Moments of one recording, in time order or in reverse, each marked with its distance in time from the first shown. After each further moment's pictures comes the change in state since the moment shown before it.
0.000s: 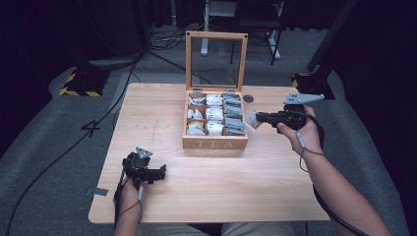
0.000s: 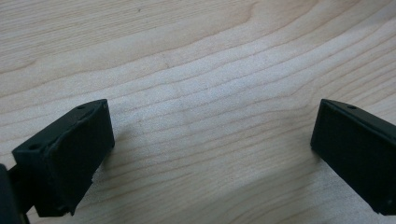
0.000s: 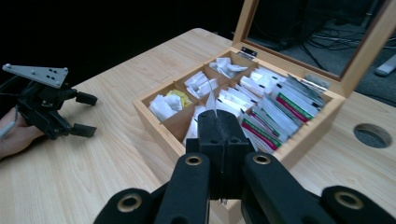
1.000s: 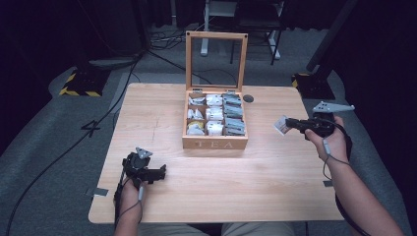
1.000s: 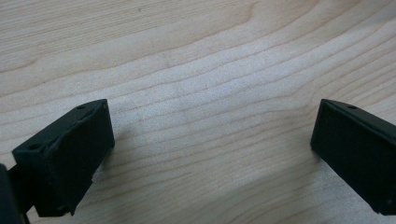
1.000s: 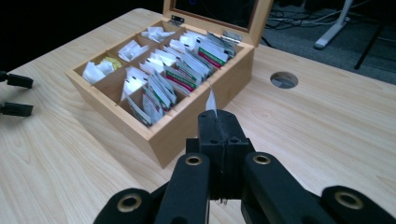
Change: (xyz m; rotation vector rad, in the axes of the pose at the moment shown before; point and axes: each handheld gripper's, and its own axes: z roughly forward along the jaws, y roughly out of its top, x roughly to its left) left arm 0.000 0.000 0.000 0.000 0.002 -0.001; right arm -0.050 -0.053 -0.050 0.037 -0.171 0.087
